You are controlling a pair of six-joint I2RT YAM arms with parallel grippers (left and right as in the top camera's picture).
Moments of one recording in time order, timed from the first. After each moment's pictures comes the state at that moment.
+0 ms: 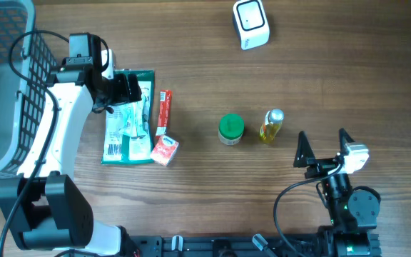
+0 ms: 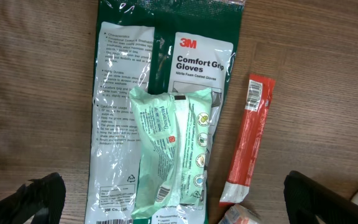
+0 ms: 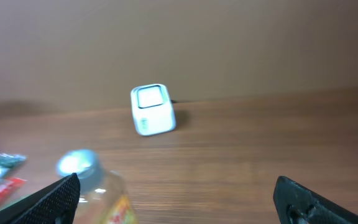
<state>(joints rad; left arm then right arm) 0.04 1.67 1.33 -0.90 0.07 -0.16 0.02 0.03 0.01 0.00 -0.12 0.19</state>
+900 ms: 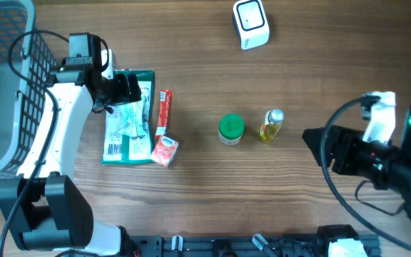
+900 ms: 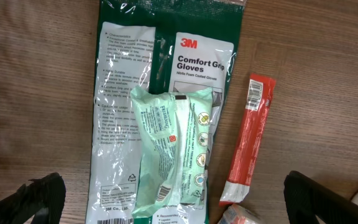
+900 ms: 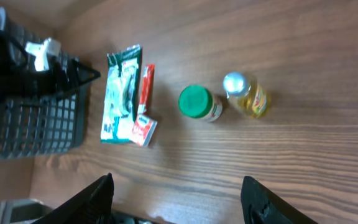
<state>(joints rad) 0.04 1.66 1.33 -0.90 0.07 -0.16 0.06 0.96 1.48 -1.39 -0.44 0.34</state>
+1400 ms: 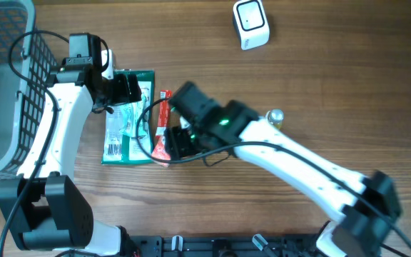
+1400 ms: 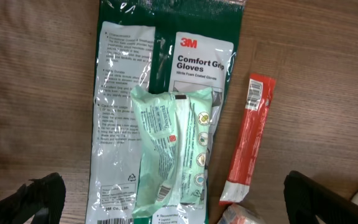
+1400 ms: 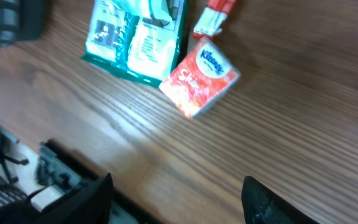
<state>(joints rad) 0.04 1.66 1.33 -0.90 0.07 -0.16 0.90 1.76 1.48 -0.85 -0.24 0.61</state>
